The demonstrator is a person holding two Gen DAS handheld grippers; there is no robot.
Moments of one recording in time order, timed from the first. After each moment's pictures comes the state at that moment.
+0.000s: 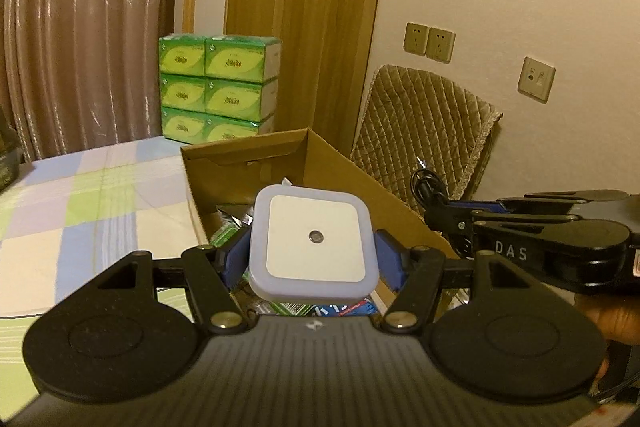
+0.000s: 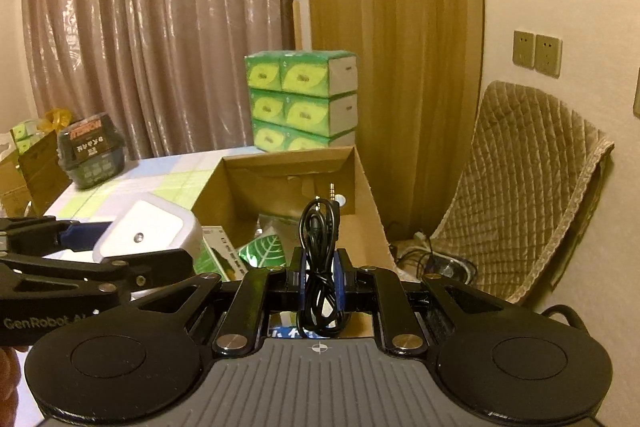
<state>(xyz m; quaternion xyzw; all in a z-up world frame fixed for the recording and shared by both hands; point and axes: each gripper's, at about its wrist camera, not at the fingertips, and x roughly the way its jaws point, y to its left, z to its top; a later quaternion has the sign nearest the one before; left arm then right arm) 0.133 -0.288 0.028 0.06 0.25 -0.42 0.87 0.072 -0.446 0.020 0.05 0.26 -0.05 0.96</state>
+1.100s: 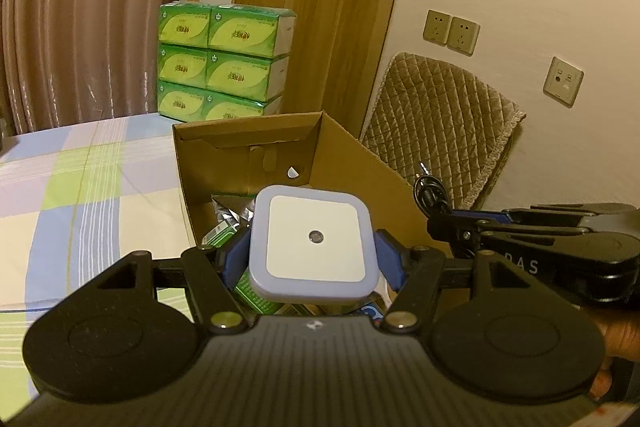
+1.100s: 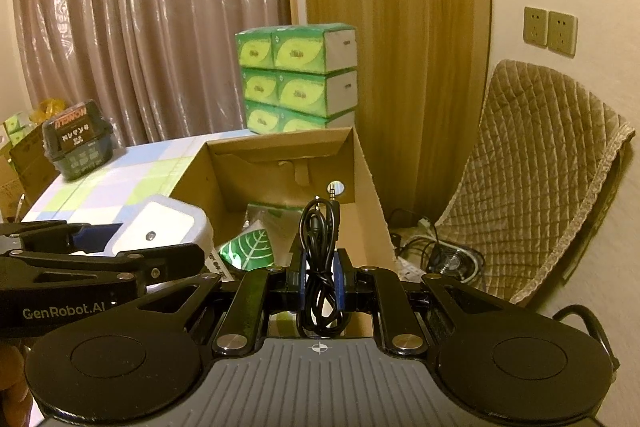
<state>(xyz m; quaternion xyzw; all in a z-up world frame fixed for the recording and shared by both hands) 0.178 -0.316 -0.001 0.04 0.29 -0.41 0.87 0.115 -0.461 -0.003 0.06 0.29 -0.05 0.95</state>
